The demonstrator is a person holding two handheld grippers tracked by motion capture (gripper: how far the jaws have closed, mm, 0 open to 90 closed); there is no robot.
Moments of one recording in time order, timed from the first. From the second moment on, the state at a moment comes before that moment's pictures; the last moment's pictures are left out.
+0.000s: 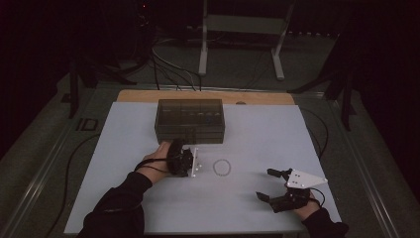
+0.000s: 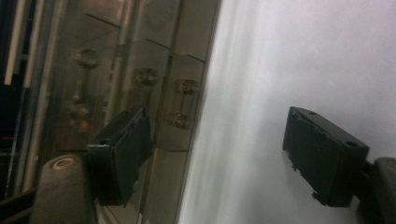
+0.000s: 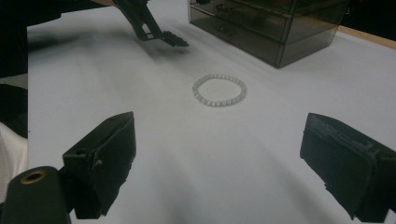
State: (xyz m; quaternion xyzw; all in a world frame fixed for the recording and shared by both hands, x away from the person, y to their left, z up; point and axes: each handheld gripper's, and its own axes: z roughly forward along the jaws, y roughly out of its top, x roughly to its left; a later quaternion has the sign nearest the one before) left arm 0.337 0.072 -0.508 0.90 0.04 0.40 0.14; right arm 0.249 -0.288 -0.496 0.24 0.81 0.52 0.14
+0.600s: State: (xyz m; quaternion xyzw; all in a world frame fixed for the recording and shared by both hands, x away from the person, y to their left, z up) left arm 0.340 0.055 -0.529 0.88 0.01 0.48 0.05; right arm 0.249 -0.288 -0.496 0.25 0.81 0.52 0.14
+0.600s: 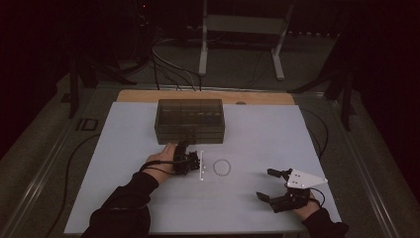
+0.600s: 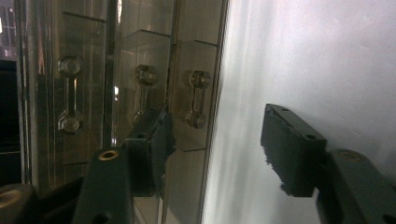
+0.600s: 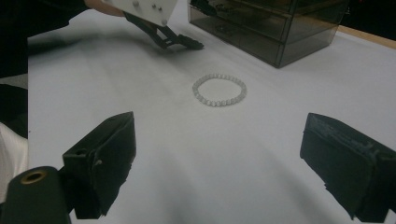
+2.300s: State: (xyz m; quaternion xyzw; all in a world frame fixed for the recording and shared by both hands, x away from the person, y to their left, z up) left arm 0.352 0.028 -0.557 0.83 -0.01 0.56 -0.03; right arm 0.250 -0.288 -0.497 0.25 0.81 0.51 0.13
